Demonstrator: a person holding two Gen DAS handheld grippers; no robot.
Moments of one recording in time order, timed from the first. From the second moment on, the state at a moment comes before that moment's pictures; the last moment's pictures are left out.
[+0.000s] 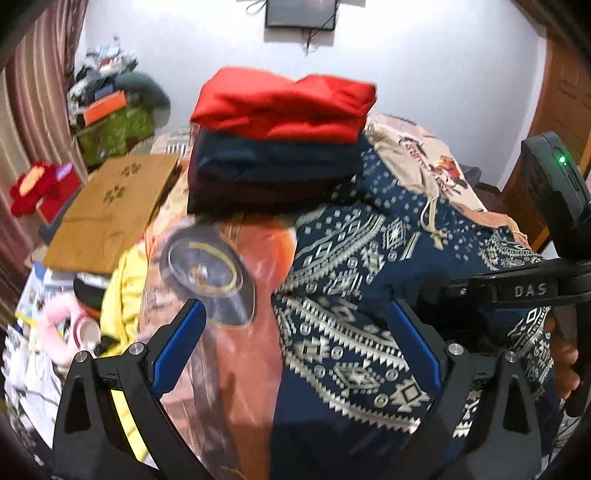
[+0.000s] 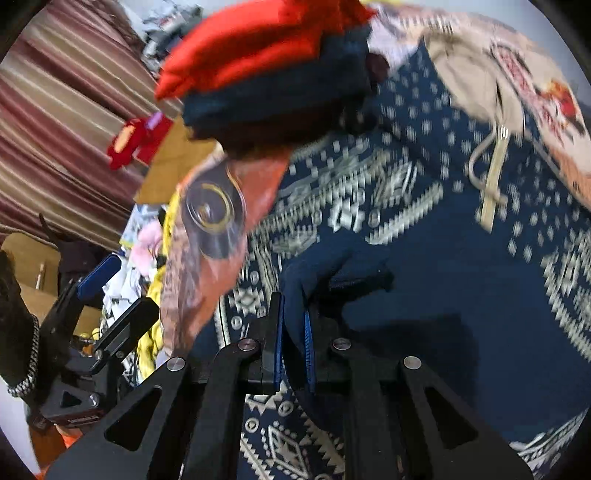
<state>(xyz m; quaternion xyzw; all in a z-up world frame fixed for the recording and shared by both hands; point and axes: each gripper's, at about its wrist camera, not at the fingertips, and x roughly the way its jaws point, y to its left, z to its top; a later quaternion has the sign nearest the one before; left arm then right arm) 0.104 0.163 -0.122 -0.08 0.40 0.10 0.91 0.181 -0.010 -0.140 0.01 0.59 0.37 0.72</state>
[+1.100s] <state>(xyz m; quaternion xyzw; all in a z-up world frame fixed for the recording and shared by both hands) 0.212 0.076 -0.193 -0.11 0.54 0.01 0.83 0.203 -0.263 -0.116 0.03 0.51 0.13 0.85</state>
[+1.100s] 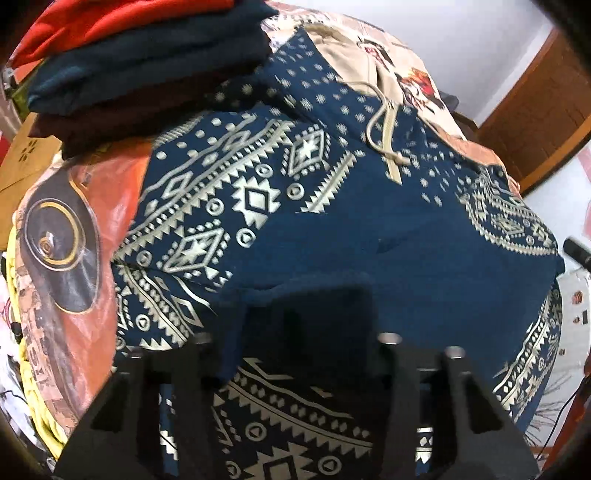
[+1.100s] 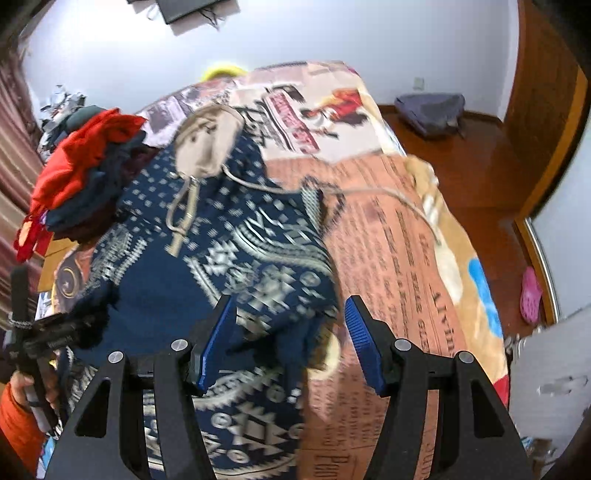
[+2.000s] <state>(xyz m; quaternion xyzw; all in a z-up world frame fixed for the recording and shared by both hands) 0.233 0.117 -0.088 -0.11 0.39 -0.01 0.91 0.225 -0.243 -0.147 0.02 0.54 0.16 0.82</state>
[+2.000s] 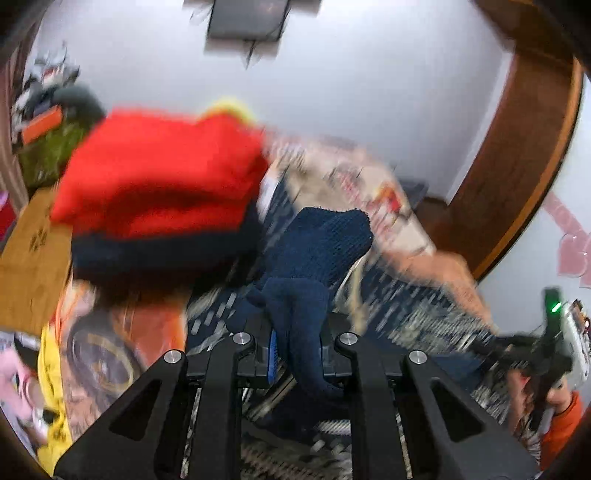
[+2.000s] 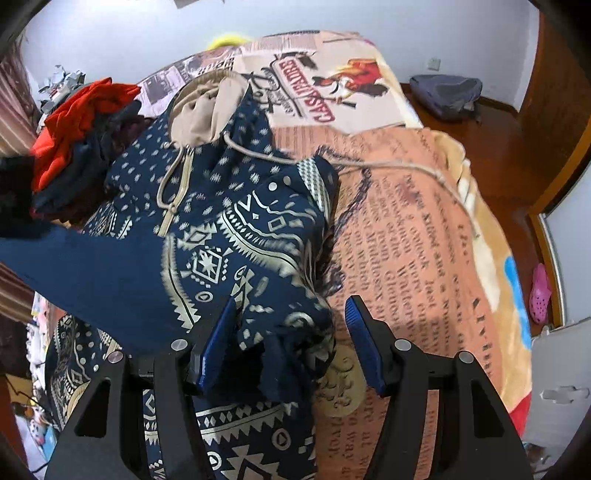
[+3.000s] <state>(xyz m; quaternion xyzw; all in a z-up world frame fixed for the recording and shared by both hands) 0.178 0.154 -0.147 -0.02 0.49 0.05 0.87 0.220 -0.230 -0.128 -0.02 0.52 0.14 0.84</state>
